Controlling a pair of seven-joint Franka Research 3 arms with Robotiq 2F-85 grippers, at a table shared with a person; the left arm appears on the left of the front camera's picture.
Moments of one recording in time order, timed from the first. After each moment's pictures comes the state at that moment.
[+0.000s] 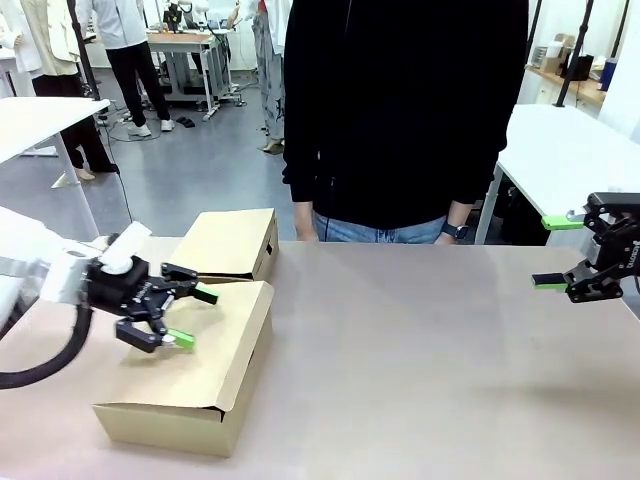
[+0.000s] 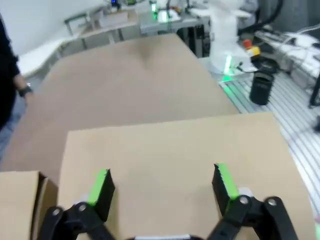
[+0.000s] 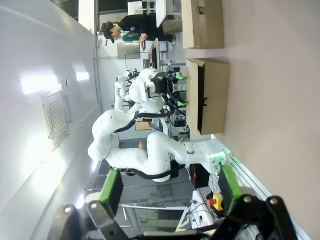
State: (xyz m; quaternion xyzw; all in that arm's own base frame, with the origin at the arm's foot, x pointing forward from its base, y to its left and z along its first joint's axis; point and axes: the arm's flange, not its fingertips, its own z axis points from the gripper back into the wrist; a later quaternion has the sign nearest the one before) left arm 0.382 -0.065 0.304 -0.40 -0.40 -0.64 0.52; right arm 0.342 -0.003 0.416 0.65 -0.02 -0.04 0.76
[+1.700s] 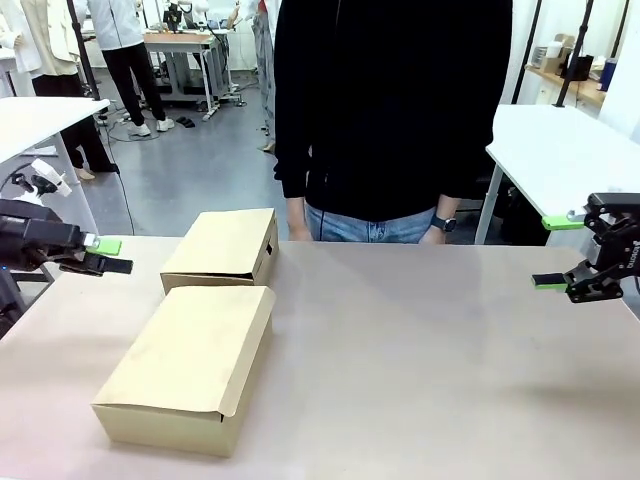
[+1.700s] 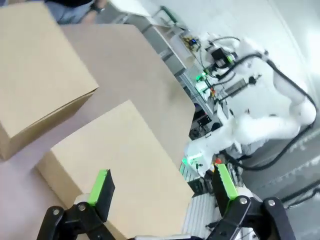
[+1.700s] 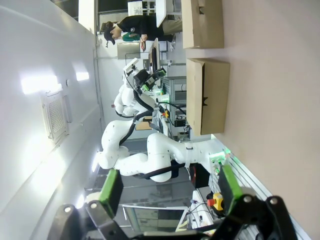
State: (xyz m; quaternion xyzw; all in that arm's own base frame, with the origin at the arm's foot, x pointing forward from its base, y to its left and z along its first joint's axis) left arm 0.376 0.061 0.381 -0.57 -0.24 -0.20 0.77; right arm 0.342 -0.003 0.416 0.65 -0.02 -0.04 0.76
